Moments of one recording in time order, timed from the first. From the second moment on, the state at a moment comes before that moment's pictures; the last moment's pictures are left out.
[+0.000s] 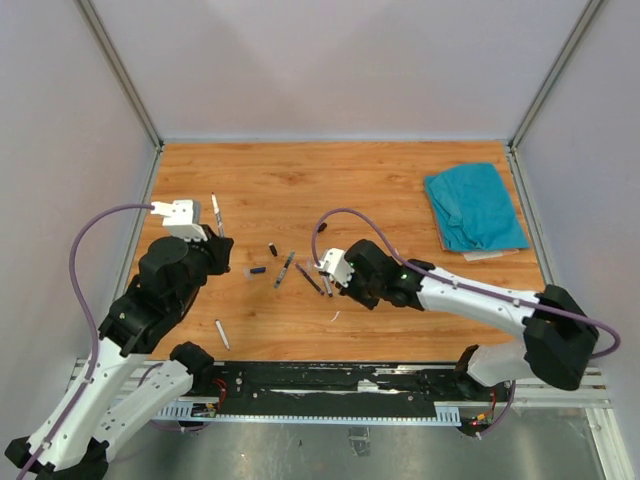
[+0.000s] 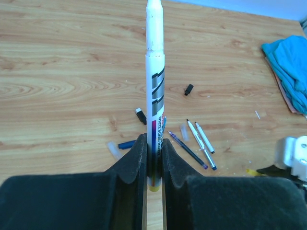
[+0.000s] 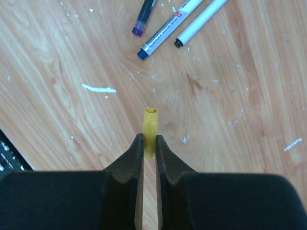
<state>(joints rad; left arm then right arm) -0.54 0.56 0.85 -0.59 -0.34 -0.38 0.95 1.40 0.86 -0.42 0.00 -0.25</state>
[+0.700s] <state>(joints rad) -0.54 0.58 0.80 -0.54 -0.38 -0.38 0.98 1.47 0.83 -0.48 -0.10 -0.29</state>
